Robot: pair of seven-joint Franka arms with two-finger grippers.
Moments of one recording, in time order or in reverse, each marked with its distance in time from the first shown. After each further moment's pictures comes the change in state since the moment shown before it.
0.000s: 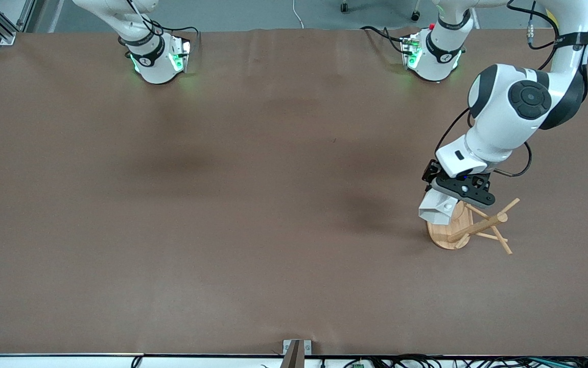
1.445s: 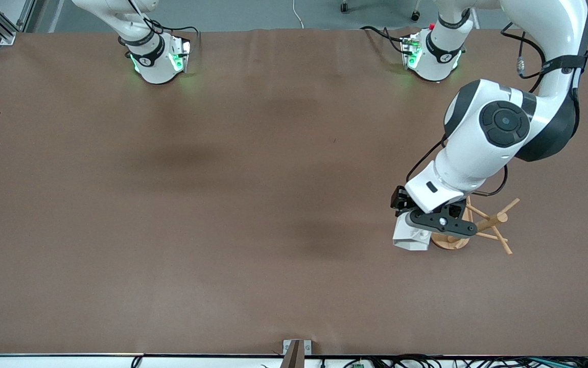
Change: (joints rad) left arm -0.098 0.226 -0.049 0.434 0.089 -0.206 -0.383; right arm 0.032 -0.059 0.008 -0.059 0.001 -0.022 -0.003
